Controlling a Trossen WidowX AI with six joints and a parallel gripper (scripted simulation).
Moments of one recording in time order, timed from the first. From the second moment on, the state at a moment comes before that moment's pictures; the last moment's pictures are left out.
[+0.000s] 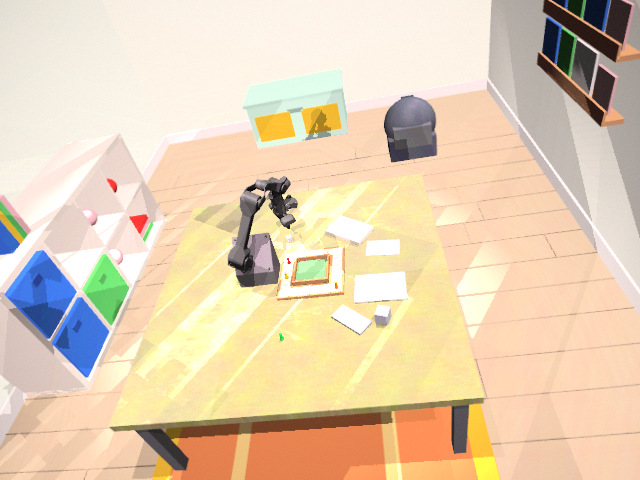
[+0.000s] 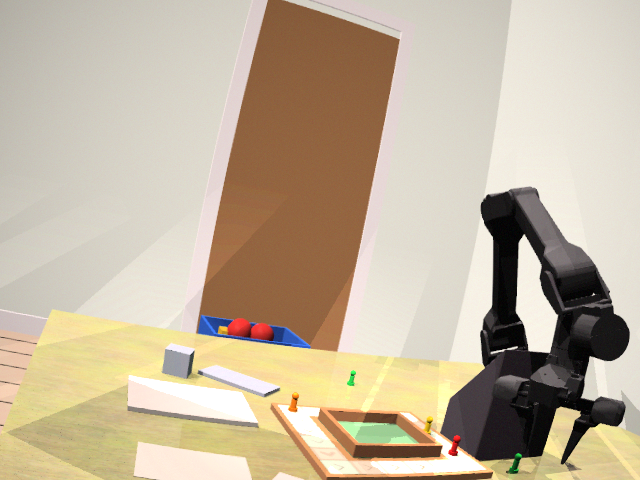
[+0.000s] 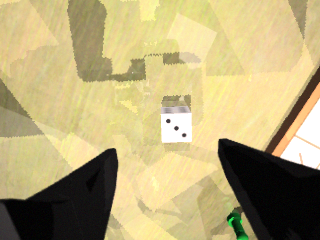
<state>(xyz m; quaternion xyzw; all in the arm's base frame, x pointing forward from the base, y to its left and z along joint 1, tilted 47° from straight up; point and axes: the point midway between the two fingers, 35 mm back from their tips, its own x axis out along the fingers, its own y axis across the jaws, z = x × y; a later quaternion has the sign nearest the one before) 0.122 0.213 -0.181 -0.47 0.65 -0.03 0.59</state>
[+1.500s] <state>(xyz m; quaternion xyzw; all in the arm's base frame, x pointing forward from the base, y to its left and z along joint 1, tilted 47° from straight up) 0.132 0.152 -0.227 -0.48 0.65 -0.06 0.59</state>
